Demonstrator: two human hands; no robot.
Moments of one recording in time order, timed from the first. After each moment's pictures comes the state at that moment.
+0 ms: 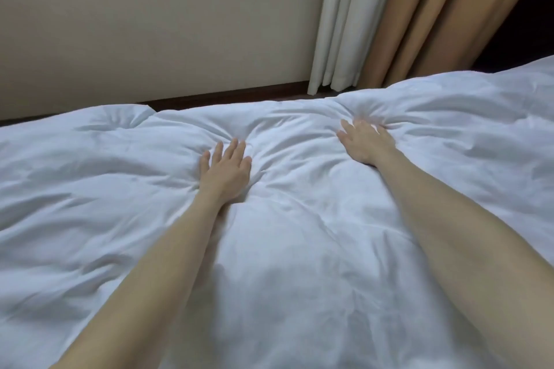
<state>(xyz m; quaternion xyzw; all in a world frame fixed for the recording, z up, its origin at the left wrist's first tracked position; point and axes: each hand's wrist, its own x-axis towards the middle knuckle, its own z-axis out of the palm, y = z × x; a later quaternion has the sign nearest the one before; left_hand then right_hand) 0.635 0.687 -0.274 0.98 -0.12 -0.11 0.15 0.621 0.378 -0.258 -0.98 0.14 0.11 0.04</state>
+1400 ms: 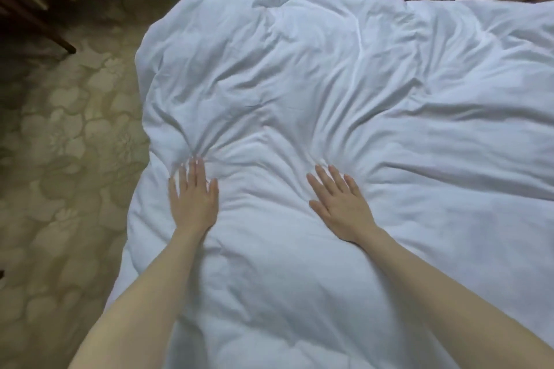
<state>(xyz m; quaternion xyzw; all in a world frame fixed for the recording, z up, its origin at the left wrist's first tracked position) 0.254 0.994 -0.243 0.98 0.16 -0.13 0.05 0.267 0.673 -0.215 -0.95 -0.18 0.24 0.09</state>
